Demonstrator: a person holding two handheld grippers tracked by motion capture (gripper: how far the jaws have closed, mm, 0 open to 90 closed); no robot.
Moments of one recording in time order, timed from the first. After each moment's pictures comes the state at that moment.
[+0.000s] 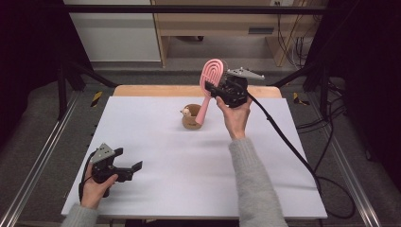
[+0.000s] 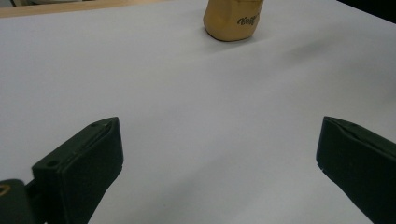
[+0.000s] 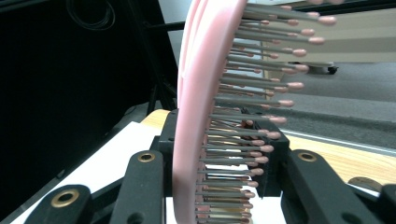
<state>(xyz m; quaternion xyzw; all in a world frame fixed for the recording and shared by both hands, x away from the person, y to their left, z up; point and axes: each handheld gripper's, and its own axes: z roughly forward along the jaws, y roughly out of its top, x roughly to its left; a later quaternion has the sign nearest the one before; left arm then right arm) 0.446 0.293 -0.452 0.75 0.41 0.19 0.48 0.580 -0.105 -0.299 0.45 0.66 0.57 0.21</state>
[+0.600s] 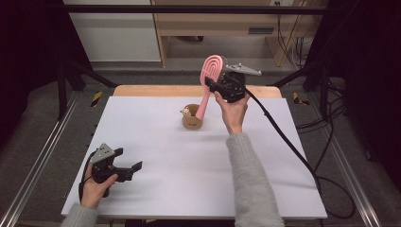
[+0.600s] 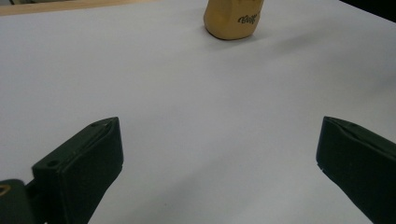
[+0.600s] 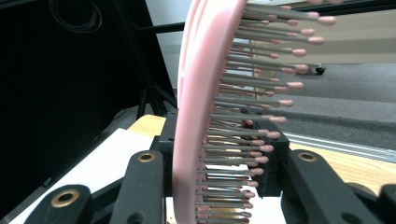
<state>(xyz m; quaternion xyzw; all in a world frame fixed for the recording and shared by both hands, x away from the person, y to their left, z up) 0.447 0.294 -0.453 0.75 0.41 0.19 0.48 0.598 -0.101 -0.299 0.46 0.65 0.56 0.22</state>
